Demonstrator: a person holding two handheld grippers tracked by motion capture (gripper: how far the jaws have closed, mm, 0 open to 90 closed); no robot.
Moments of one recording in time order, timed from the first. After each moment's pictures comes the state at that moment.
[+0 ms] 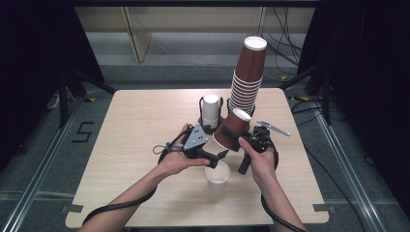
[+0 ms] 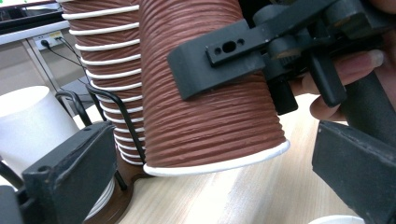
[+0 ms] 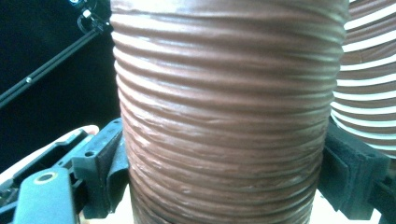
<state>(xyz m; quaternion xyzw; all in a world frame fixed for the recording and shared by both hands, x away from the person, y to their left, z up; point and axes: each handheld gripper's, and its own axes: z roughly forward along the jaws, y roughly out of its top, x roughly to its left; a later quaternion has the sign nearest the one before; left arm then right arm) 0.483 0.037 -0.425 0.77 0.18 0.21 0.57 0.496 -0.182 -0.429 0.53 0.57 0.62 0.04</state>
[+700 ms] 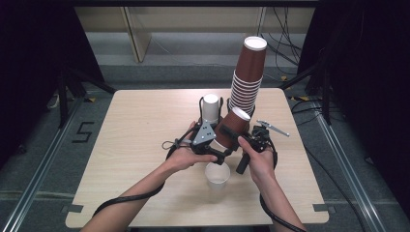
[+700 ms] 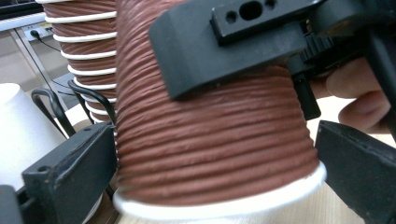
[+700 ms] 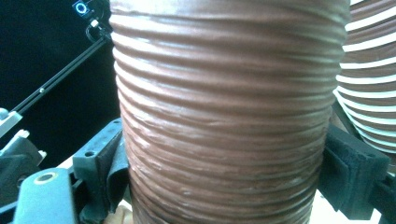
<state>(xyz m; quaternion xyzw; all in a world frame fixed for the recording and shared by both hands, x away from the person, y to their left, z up) 0.499 0.016 -0.430 0.78 0.19 0.19 0.57 0.494 -0.178 -0.425 0.54 0.56 0.63 0.03</state>
